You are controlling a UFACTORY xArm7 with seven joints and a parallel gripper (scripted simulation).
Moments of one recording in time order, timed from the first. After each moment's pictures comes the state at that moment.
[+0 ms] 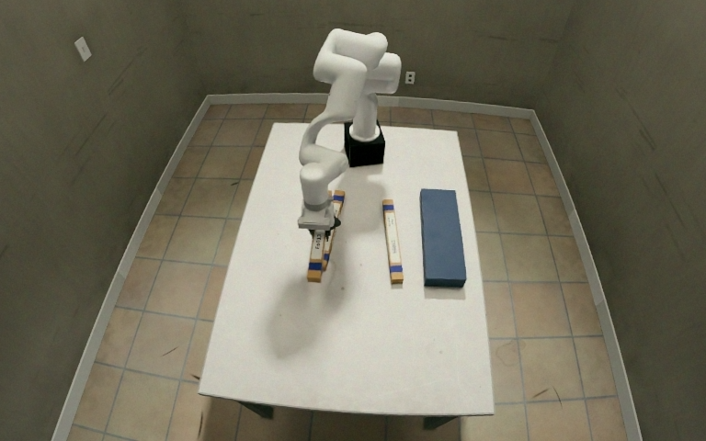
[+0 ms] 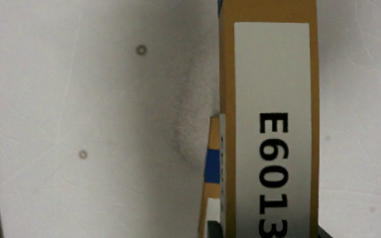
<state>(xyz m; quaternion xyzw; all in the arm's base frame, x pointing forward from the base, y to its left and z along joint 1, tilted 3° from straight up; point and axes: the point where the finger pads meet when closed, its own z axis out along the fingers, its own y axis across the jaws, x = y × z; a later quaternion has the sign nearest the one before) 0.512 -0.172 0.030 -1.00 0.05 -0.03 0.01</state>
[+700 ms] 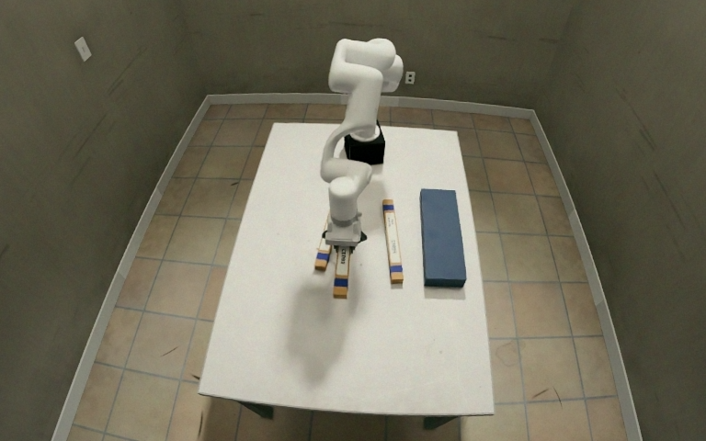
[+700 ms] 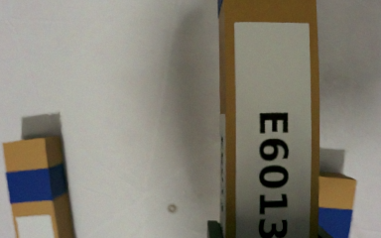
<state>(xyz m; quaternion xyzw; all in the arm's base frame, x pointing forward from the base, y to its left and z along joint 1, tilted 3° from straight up) 0.570 -0.092 0.033 -1.00 0.05 -0.02 0.01</state>
